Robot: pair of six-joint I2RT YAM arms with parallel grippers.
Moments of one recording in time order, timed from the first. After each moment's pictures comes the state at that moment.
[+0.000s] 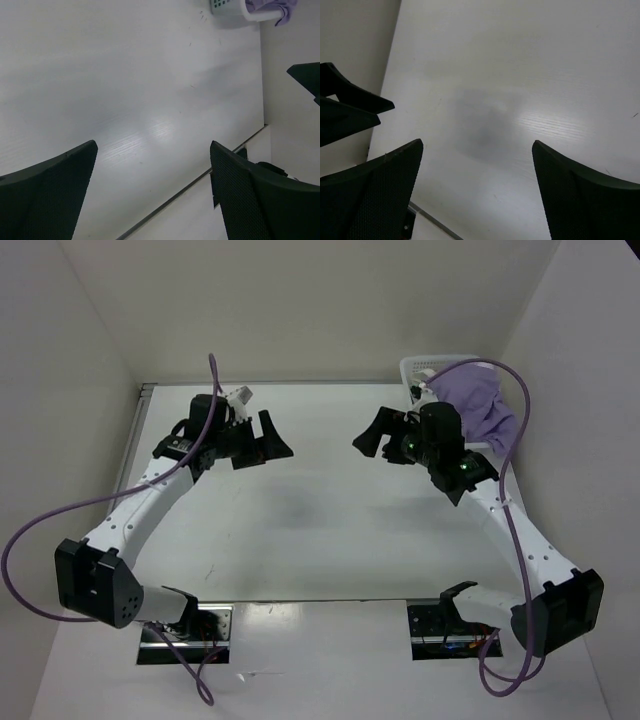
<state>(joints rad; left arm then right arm) -0.30 1.35 1.21 -0.52 0.41 -0.56 0.38 1.17 1.10 -0.37 -0.18 0.57</state>
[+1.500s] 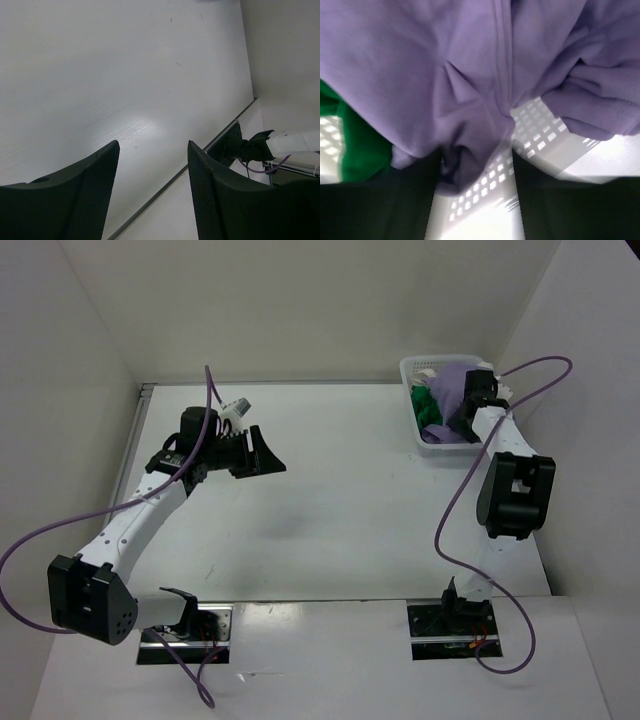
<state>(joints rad) -0.26 1.27 1.09 -0.45 0.59 -0.51 -0.14 1.89 1.54 -0.53 0.28 0.60</state>
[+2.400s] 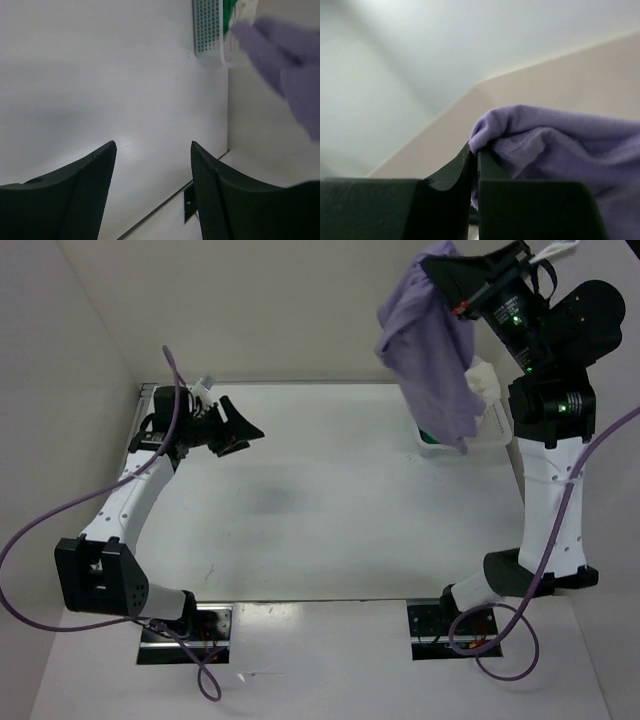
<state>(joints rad) -0.09 1.38 1.22 -0.44 0.62 -0.62 0.11 1.46 2.21 -0.36 -0.37 0.79</state>
